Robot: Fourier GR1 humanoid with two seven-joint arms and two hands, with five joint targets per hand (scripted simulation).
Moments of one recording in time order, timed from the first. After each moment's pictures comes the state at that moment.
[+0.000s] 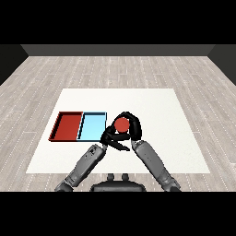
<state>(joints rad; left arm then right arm) -0.37 0.02 -0.53 -1.35 0.30 0.20 -0.20 -0.43 -0.01 0.45 -1.60 -0.03 -0.52 -0.16</state>
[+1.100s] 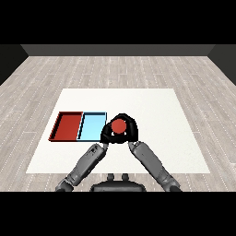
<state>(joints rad) -0.39 0.01 -0.53 -1.33 0.33 0.47 -0.23 -0.45 -0.01 0.51 -1.59 -0.09 -0.57 -0.17</state>
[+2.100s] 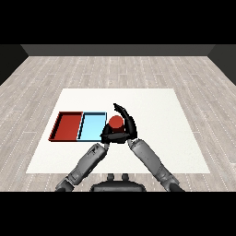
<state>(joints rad) -0.41 0.01 -0.55 -1.30 0.32 0.54 -0.23 -0.49 -0.01 0.49 -1.54 -0.02 -0.54 -0.08</state>
